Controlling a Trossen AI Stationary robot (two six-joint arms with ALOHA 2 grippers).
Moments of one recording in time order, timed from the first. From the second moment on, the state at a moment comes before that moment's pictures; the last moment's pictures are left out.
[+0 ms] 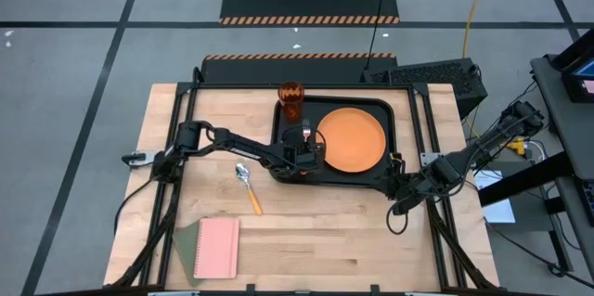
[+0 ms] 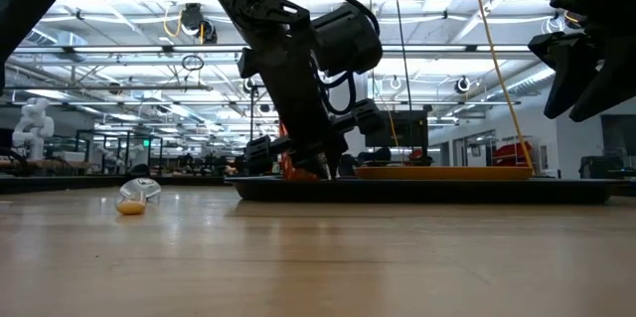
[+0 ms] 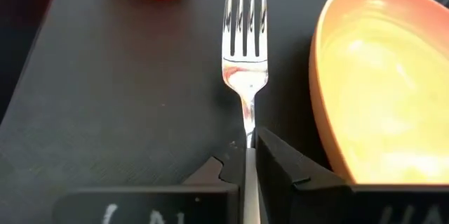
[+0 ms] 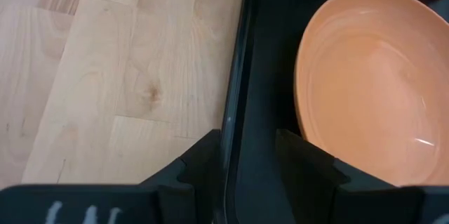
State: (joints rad) left arm -0.01 2.16 1.39 -0.32 -0.74 -1.43; right arm 0.56 0.90 0.51 -0.68 0.44 0.29
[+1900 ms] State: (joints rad) left arm -0.41 1.86 1.22 -1.15 -0.52 -1.92; right arm 0.50 0.89 0.51 -0.43 0.52 0.43
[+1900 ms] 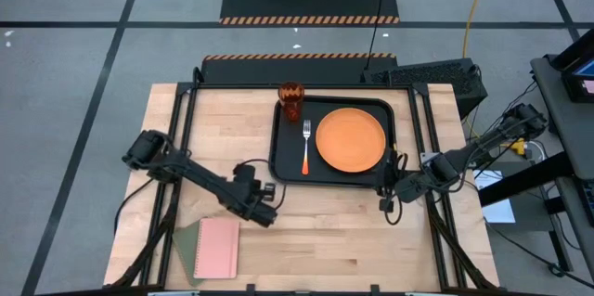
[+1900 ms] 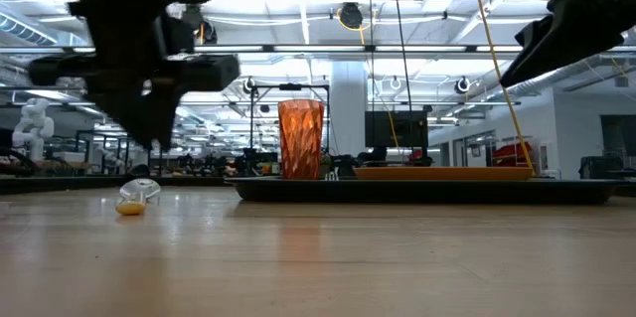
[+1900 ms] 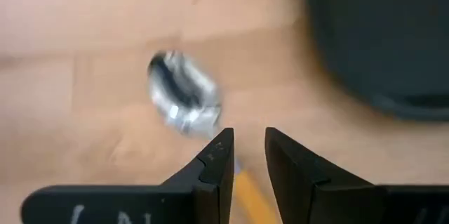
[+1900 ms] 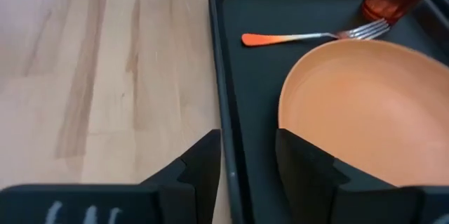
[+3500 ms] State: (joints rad) left arm -0.38 1.99 1.17 -1.04 -0.49 -1.94; right arm 0.58 1.02 0.51 -0.22 0.55 0.48
